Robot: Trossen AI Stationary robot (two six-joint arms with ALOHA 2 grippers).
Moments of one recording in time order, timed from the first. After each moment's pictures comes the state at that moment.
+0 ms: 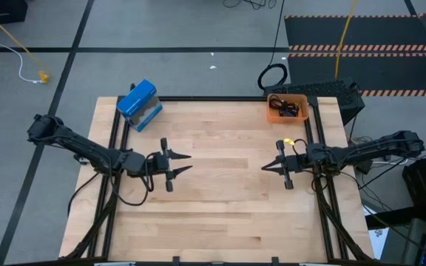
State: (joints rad) left arm -0.32 1.10 0.48 0.53 -0.49 0.14; right arm 0.09 0.64 0.04 0.51 -0.08 -0.22
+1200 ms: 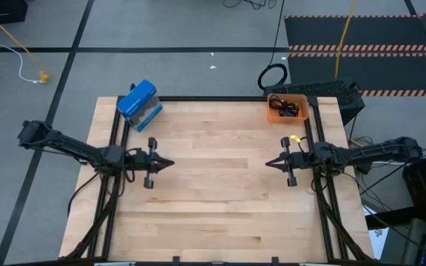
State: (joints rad) left arm -0.22 0.77 0.08 0.77 -0.19 0.09; right arm 0.05 0.46 0.02 0.44 -0.08 -0.18
